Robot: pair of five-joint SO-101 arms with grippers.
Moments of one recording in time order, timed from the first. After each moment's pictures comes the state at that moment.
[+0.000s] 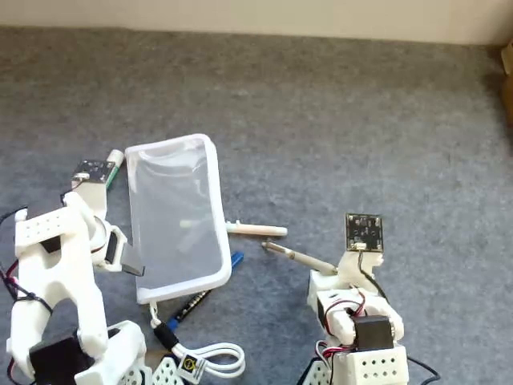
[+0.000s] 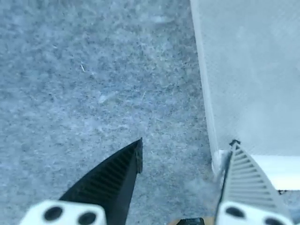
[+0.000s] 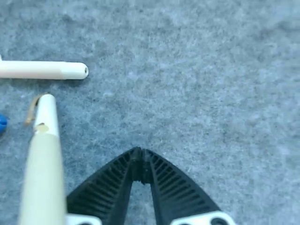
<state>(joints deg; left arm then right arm) -26.9 -17.6 48.5 71.6 -21.0 -7.7 -104.4 95.6 71.6 -5.5</state>
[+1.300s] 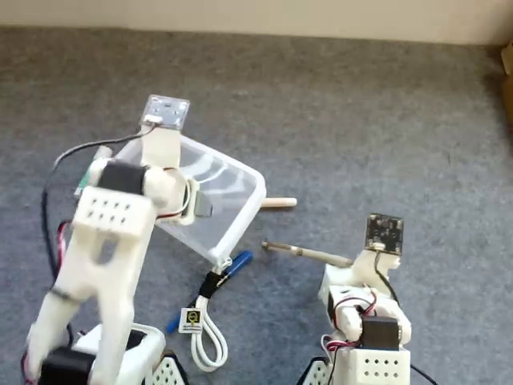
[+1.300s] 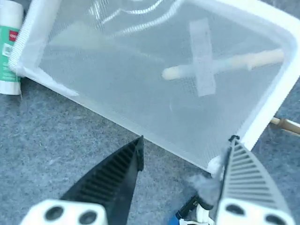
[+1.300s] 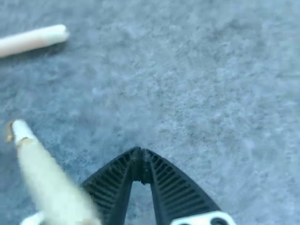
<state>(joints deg) 3.7 -28.0 28.5 79.5 8.2 2.5 -104.4 95.6 69.4 -5.5</state>
